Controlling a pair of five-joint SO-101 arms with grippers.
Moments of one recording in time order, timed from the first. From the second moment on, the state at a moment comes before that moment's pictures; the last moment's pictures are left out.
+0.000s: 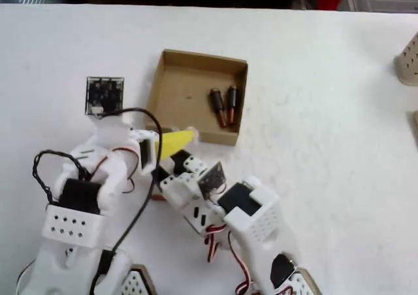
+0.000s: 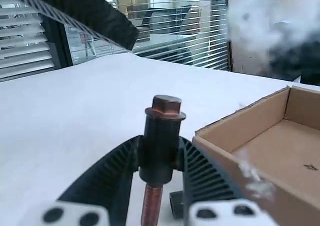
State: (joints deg) left arm 4.7 -57.1 53.8 54.1 13.0; right arm -46.7 29.9 71.5 -95.2 -3.6
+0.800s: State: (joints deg) left arm -13.6 -57.1 73.1 46.6 7.3; right arm -41.1 2.5 80.0 -63.2 -3.6
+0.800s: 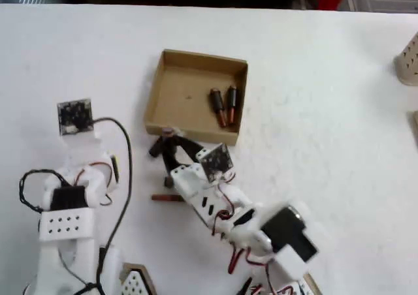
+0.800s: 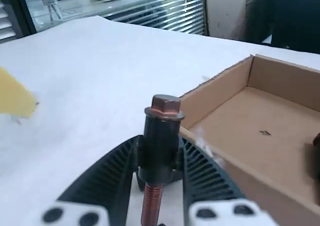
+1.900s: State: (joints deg) left arm -19.3 -86.5 93.9 49.2 -2.8; right arm -24.5 -26.5 50.2 21.9 -3.6
